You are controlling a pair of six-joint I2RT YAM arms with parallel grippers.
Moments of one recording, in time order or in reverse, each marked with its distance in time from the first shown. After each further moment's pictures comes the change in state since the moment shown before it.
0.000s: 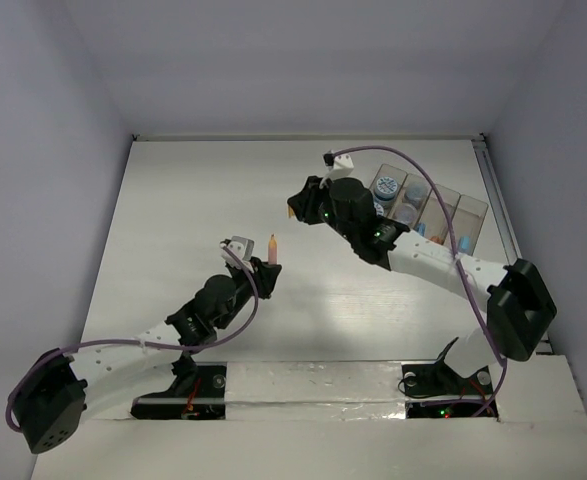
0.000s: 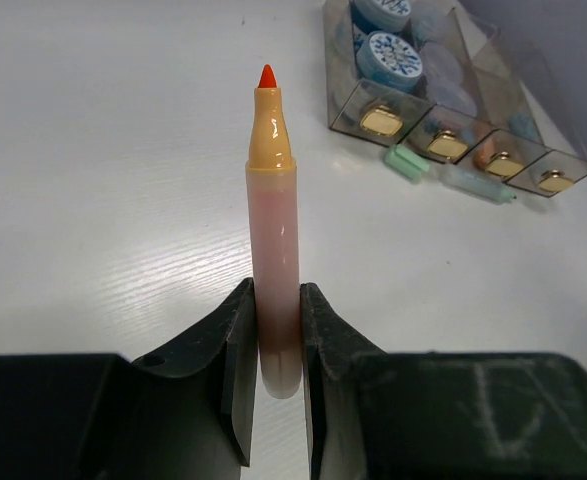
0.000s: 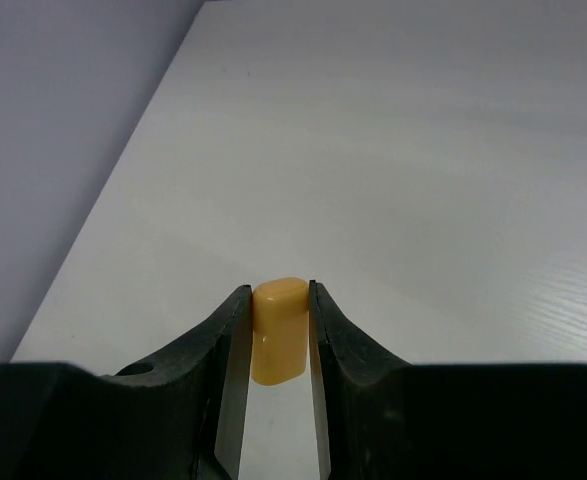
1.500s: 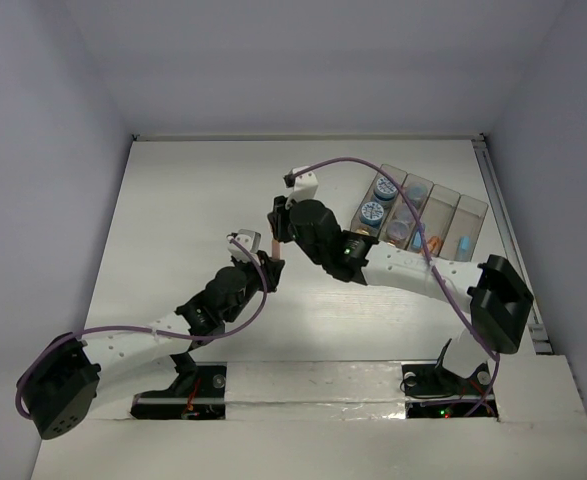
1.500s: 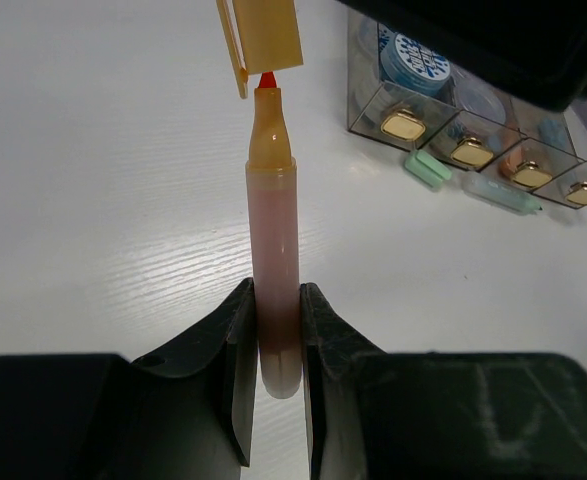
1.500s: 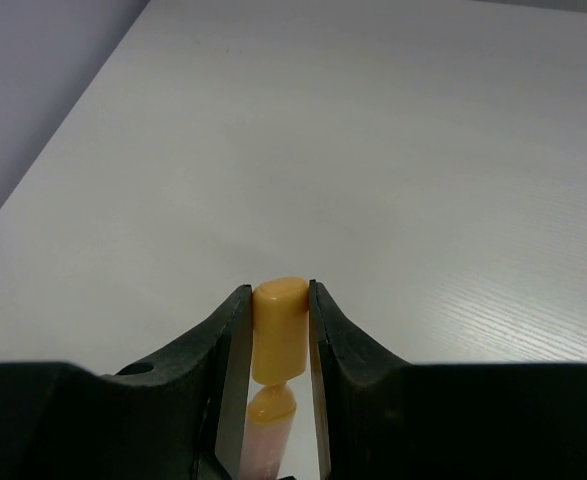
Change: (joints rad) left arm 0.000 0.146 0.071 0.000 -0.036 -0.022; right arm 0.207 0.101 0.102 -0.044 0.294 -0.148
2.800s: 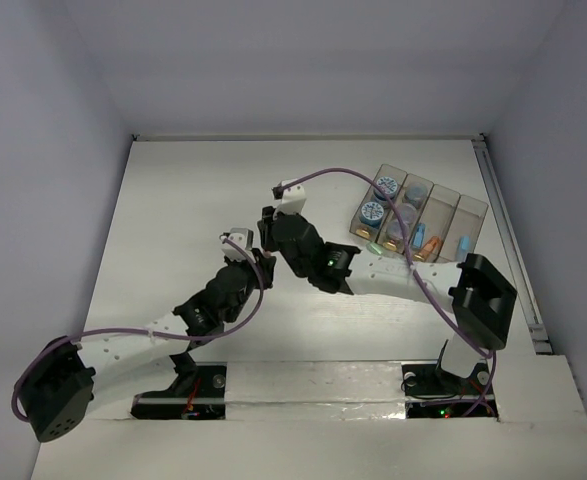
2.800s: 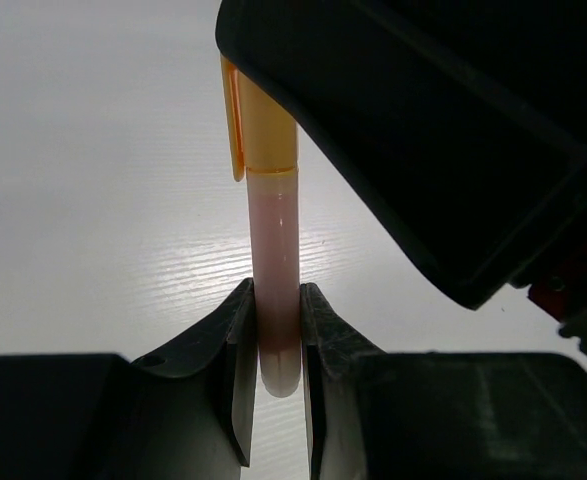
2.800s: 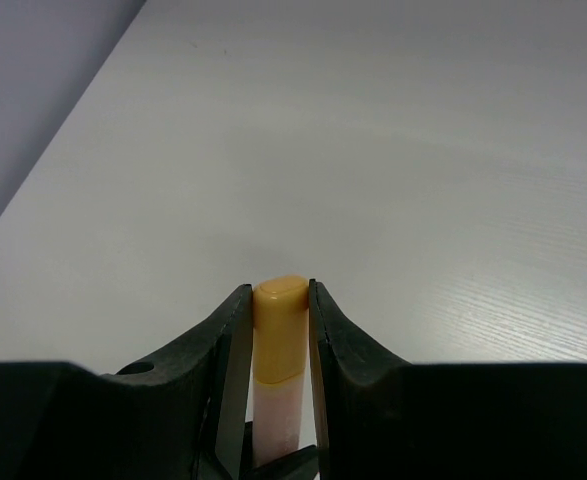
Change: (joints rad) left arm -0.002 -0.023 0.021 -0.081 -0.137 -0.029; right arm 0.087 0.079 0.022 0.040 0.146 0.042
